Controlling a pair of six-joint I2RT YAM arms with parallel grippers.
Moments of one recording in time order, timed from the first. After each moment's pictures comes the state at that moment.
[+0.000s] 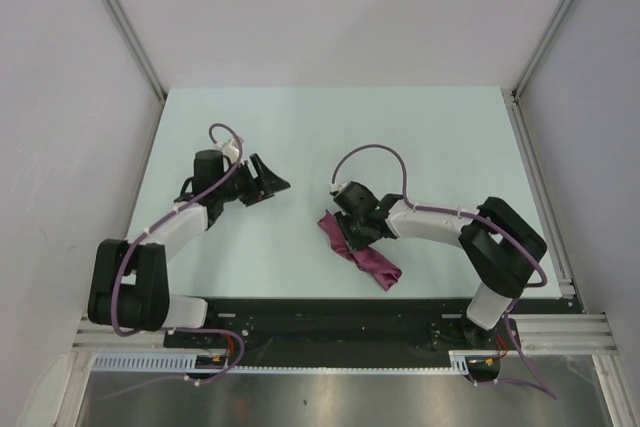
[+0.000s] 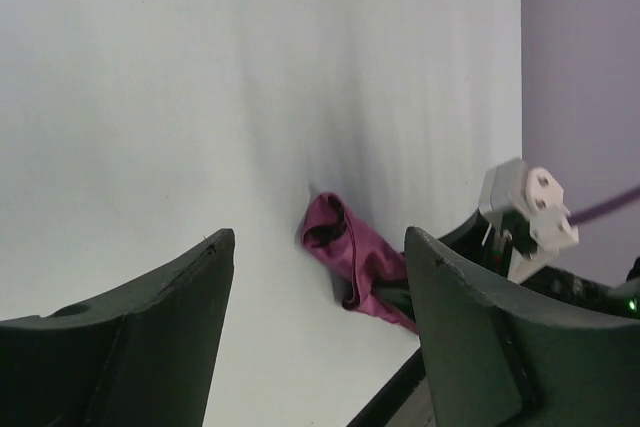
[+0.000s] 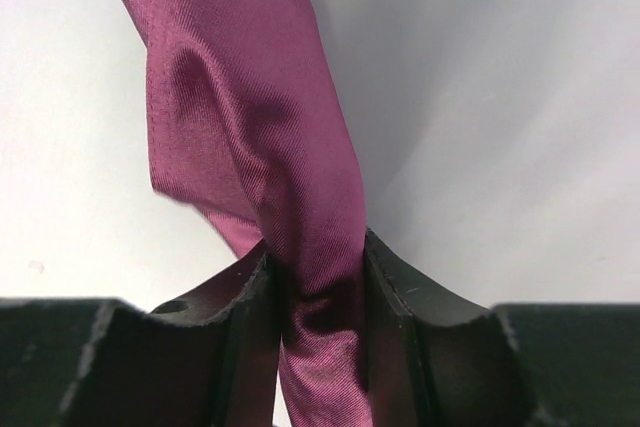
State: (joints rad) left arm -0.12 1.38 0.67 0.11 0.59 -0.65; right arm 0.88 1.69 0.97 -0.39 0.05 0.36
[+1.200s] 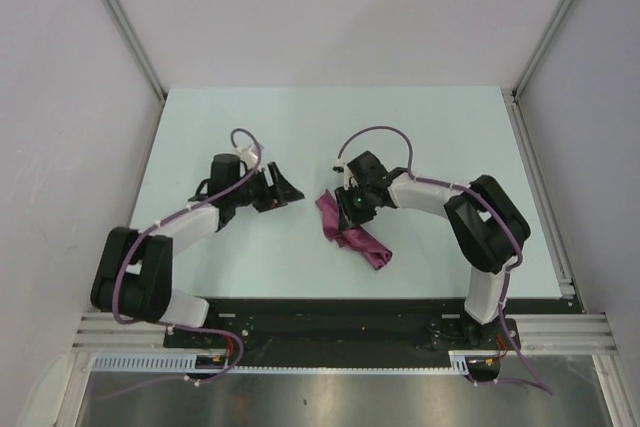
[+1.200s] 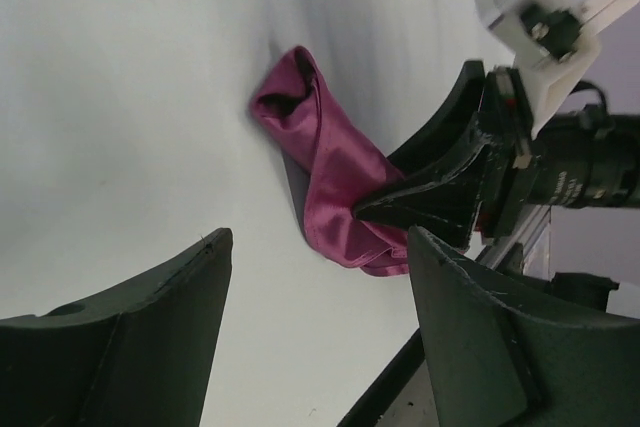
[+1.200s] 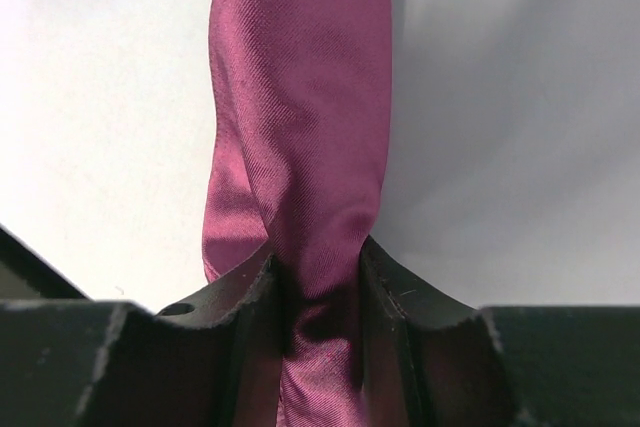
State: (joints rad) left arm -0.20 1.39 0.65 0.12 0.60 -0.62; right arm 0.68 1.86 1.14 -0.35 -0.29 0.29
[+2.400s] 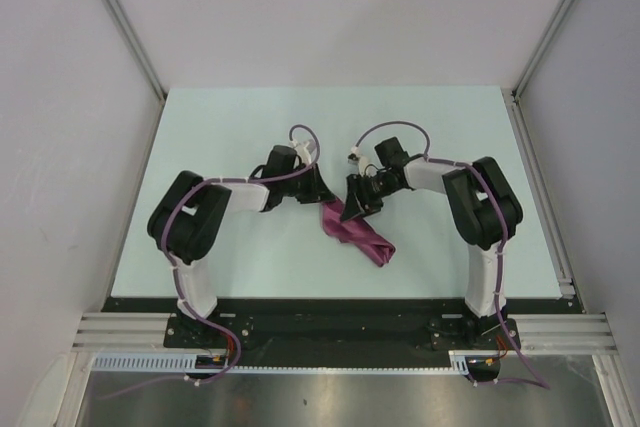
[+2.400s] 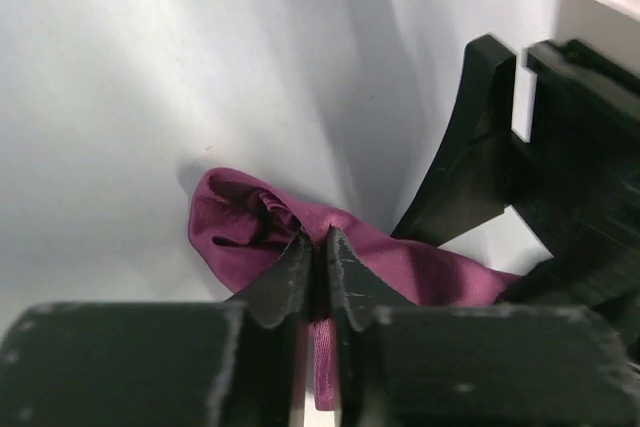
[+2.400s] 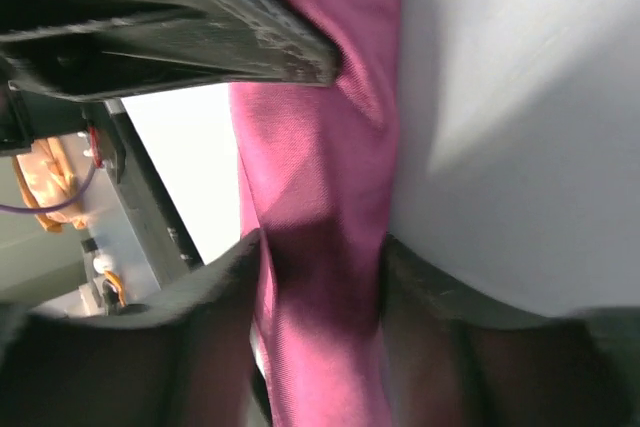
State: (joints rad) left arm -0.48 1.87 0.93 0.27 0.48 -0.57; right arm 0.44 2.02 1.21 -0.34 -0.84 0.14
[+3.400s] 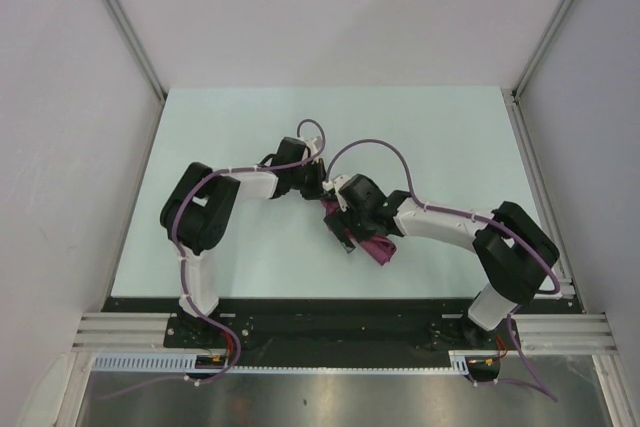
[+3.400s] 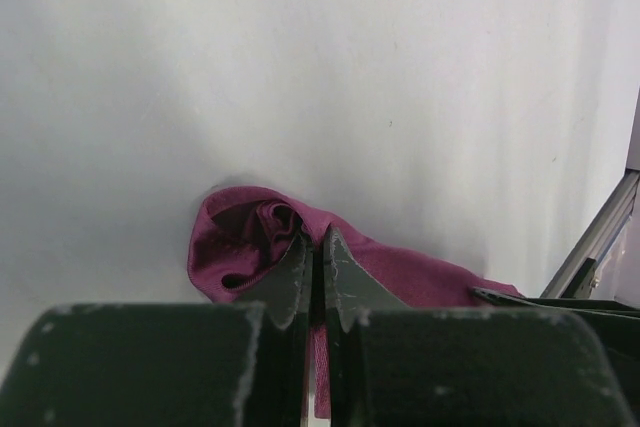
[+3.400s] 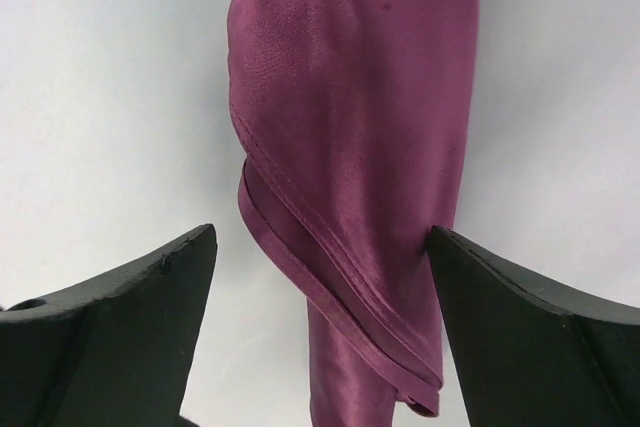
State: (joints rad) left arm -0.48 1.98 1.11 0.08 0.48 -0.59; right arm 0.84 1.62 0.99 -0.37 0.05 0.10
